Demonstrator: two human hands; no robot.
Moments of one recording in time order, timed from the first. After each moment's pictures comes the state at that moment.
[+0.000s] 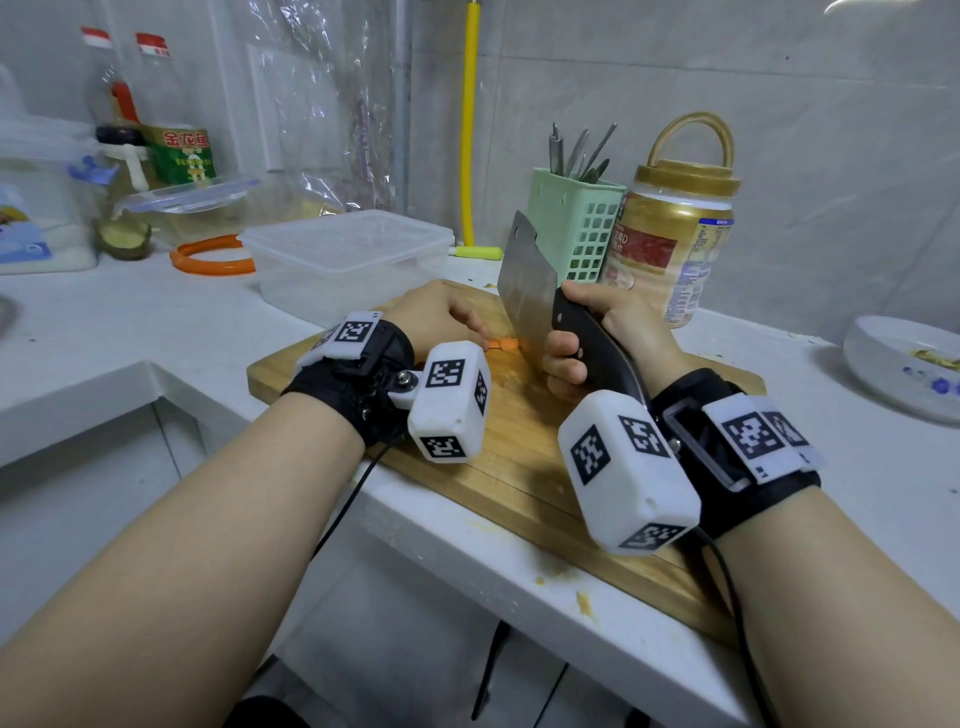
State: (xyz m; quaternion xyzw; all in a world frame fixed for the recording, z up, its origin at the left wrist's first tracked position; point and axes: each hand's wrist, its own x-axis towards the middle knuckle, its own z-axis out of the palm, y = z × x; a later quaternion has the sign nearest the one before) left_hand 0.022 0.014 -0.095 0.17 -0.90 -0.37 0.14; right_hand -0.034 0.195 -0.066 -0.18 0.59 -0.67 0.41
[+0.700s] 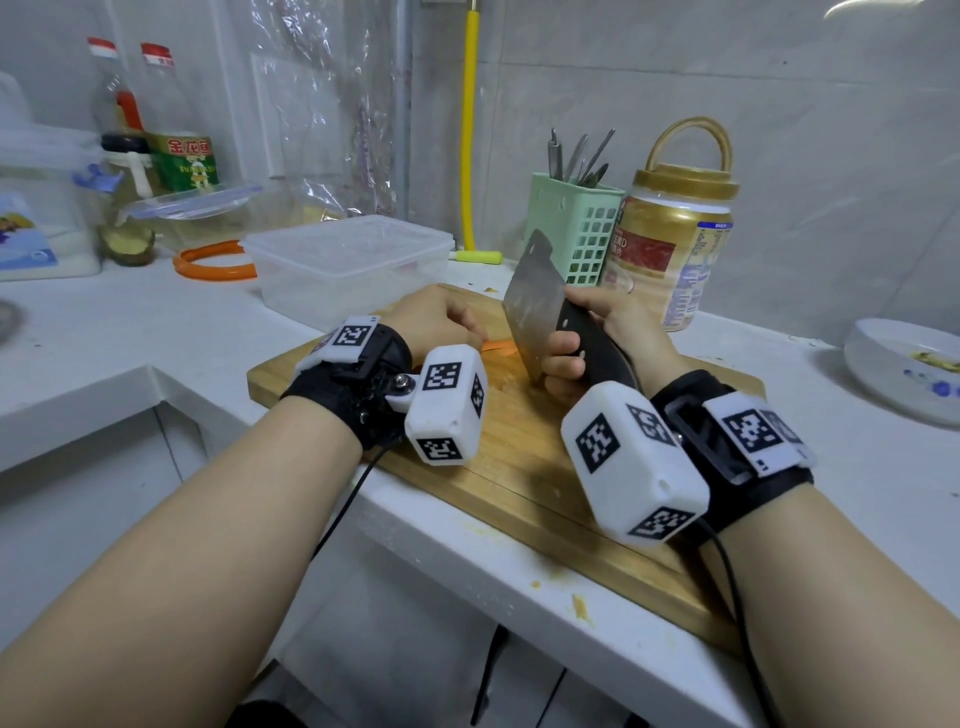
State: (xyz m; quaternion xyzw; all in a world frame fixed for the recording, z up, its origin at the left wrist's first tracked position) left_hand 0.020 0.012 -0.095 0.19 -0.90 -0.37 0.15; right_hand -0.040 0.197 -0.068 -0.17 0.55 -0.70 0.43
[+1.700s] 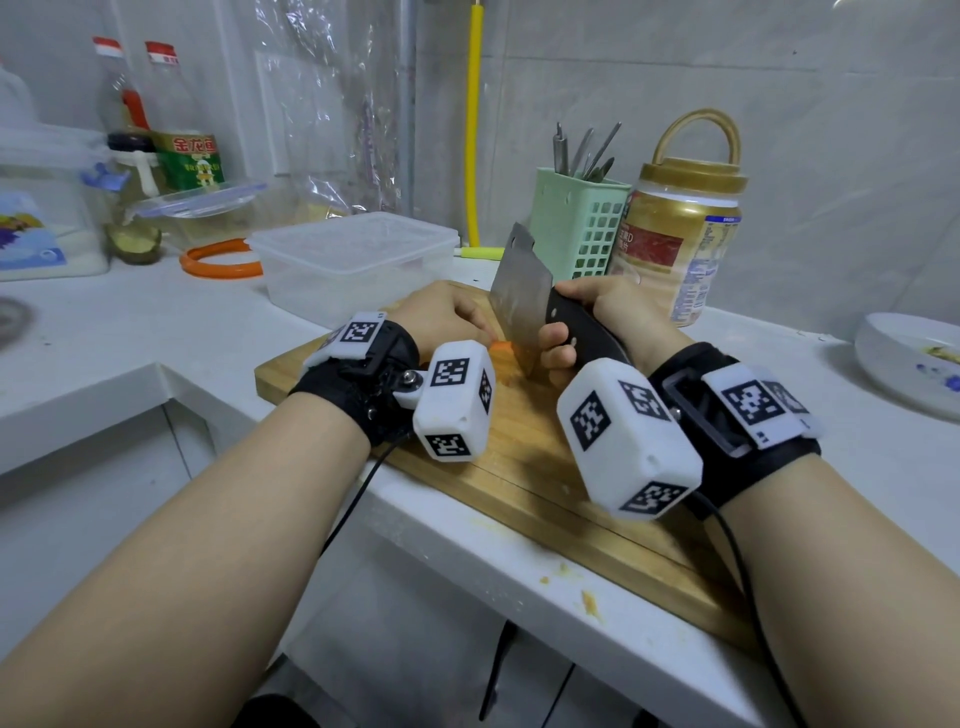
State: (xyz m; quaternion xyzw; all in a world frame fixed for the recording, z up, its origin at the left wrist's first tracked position) left_hand 0.023 0.015 -0.094 0.18 -0.90 -0.38 0.14; right_hand -0.036 0.187 -0.057 -0.14 0.59 -0.67 0.43
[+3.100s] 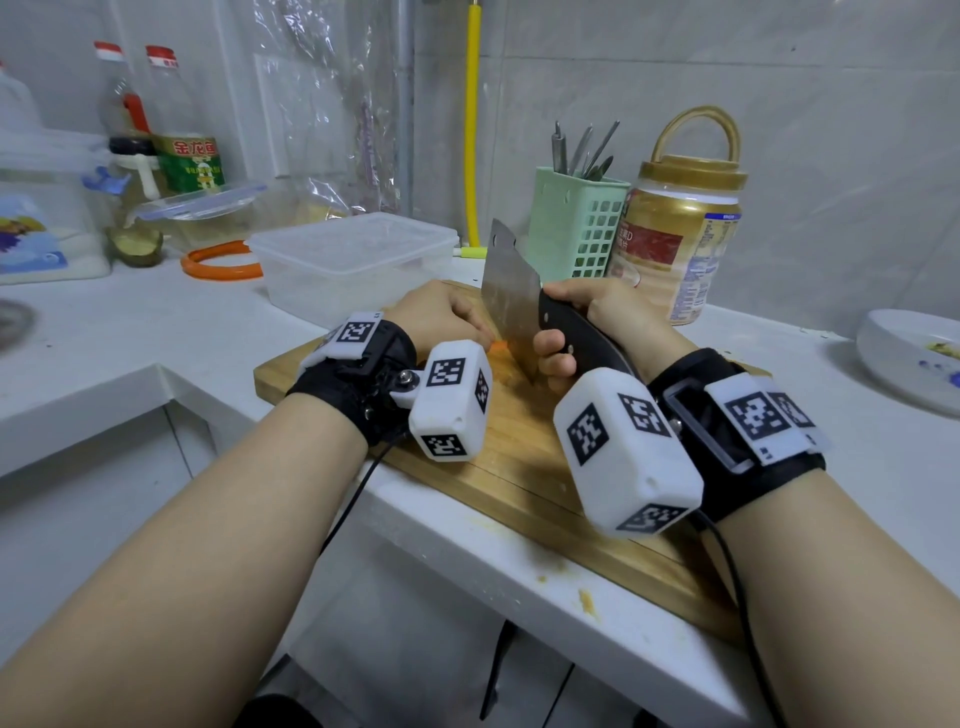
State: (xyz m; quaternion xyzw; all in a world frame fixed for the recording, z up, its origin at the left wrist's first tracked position) left_hand 0.026 0.017 -0.093 0.19 -0.88 -0.40 0.14; right_hand -0.030 0.190 -0.056 -0.17 0.63 -0.63 0.43
